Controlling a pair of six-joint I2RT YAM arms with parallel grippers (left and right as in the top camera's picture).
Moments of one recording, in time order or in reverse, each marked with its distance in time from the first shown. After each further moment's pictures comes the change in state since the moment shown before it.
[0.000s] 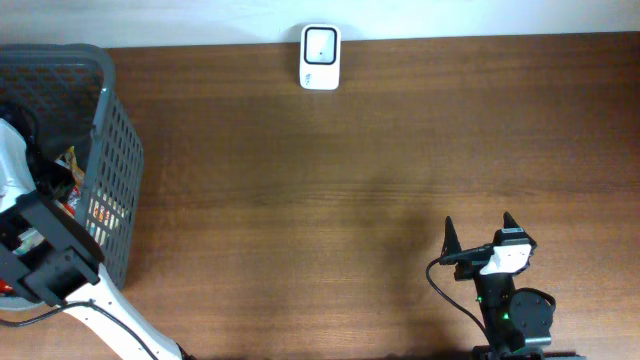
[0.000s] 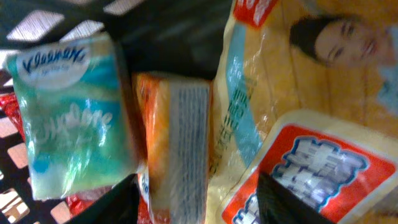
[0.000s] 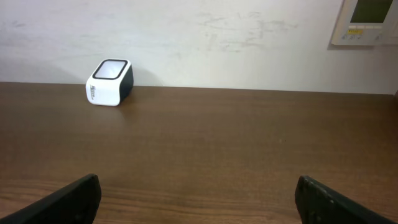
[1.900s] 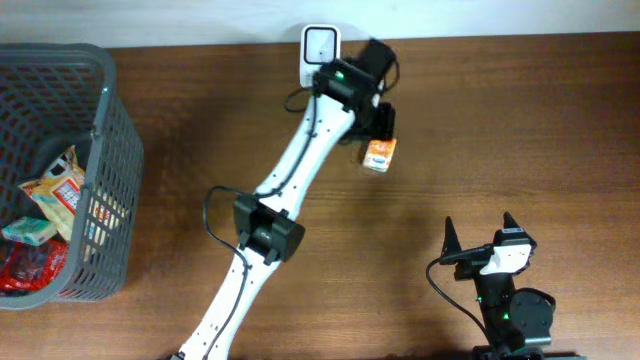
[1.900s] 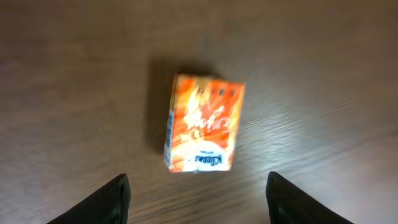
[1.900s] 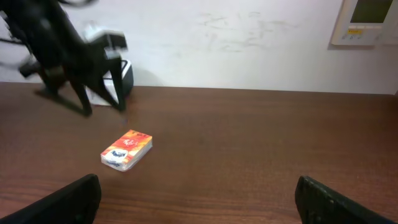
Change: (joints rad) left arm -1.181 0.488 1.010 -0.115 0.503 0.093; right arm 0.000 0.000 0.000 0.000 0.000 0.000
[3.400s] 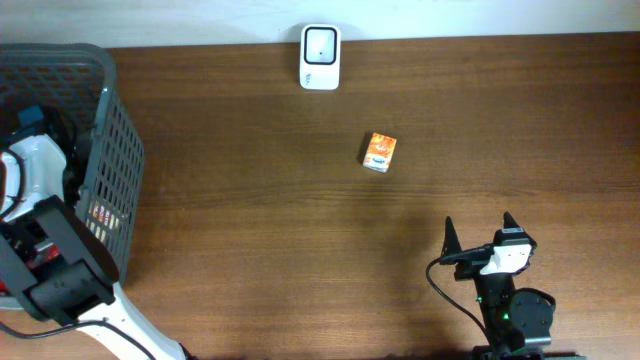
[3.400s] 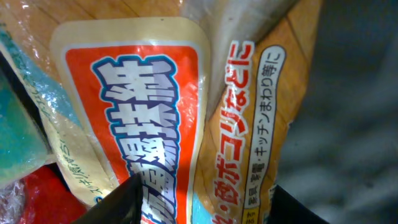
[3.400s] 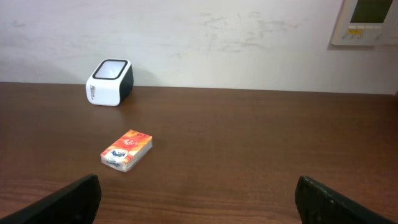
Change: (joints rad) left arm 1.088 -0.700 -1.435 0.491 -0.402 0.188; right arm 0.000 0.000 0.000 0.000 0.000 0.001
